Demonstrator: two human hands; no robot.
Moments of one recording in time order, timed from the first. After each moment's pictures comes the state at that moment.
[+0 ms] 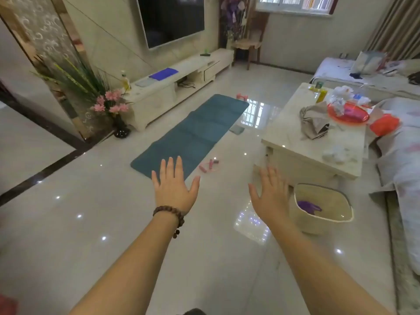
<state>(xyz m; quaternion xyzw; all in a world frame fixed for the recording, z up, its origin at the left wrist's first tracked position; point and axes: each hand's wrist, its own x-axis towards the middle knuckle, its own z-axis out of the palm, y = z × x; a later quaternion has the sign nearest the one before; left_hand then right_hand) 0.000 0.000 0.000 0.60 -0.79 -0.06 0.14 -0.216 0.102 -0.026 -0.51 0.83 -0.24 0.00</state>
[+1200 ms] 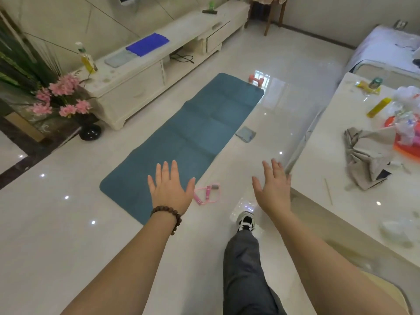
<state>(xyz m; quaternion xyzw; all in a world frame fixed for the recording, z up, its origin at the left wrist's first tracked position) -0.242 -0.567 -0.117 0.65 -0.75 -0.11 0.04 -0.480 -0.483 -0.108 -0.48 0.86 -0.13 0.10</state>
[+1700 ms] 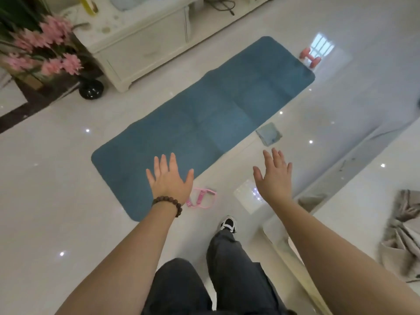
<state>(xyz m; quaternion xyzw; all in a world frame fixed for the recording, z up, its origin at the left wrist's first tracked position) -0.413 -0.806 -0.201 0.77 -0.61 -0.19 -0.03 -0.668 -0.795 -0.192 -0.59 0.79 0.00 0.18</state>
